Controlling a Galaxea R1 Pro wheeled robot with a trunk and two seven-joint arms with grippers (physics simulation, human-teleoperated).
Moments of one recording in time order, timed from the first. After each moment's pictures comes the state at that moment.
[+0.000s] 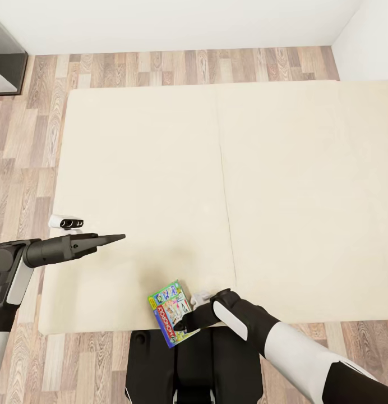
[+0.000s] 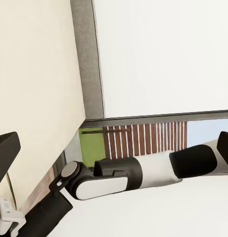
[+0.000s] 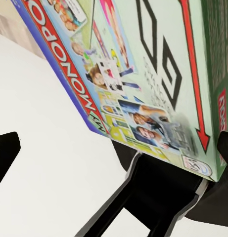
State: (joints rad) left arm -0.70 0.36 0.16 -1.38 0.37 1.04 -1.57; right arm -0.83 0.04 0.96 -0.67 -0.87 0.72 0.14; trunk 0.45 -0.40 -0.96
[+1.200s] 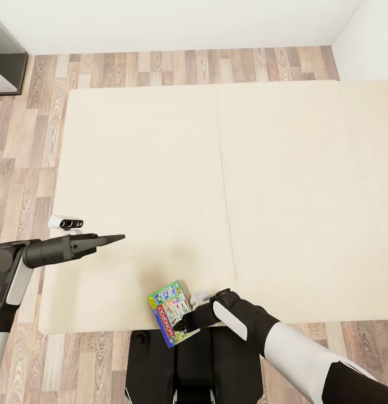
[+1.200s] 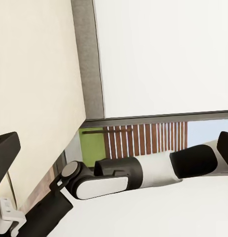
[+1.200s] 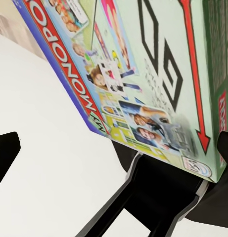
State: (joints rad) left arm -0.69 0.36 0.16 -1.38 0.37 1.04 -1.57; right arm -0.83 0.04 0.96 -0.67 -0.87 0.72 0.14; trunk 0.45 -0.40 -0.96
